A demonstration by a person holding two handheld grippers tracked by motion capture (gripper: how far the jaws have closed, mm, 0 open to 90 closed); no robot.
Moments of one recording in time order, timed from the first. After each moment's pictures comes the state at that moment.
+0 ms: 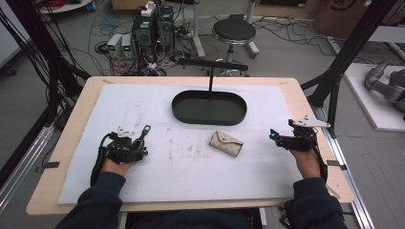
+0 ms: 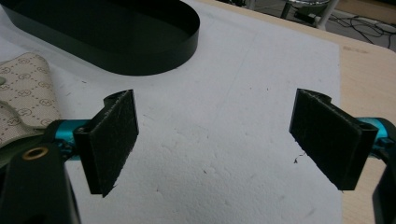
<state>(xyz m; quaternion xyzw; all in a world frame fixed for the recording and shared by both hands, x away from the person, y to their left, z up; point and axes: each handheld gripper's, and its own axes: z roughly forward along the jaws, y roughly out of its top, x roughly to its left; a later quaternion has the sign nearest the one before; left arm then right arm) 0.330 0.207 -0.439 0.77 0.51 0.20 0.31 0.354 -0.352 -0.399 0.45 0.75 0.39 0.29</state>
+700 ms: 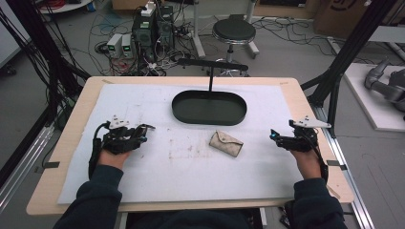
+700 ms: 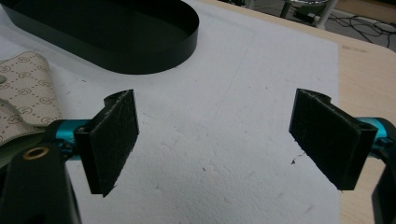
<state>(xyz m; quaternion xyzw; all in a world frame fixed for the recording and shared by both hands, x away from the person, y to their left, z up) 0.342 0.210 -0.403 0.74 0.48 0.22 0.41 0.352 -0.354 -0.399 0.45 0.75 0.39 0.29</state>
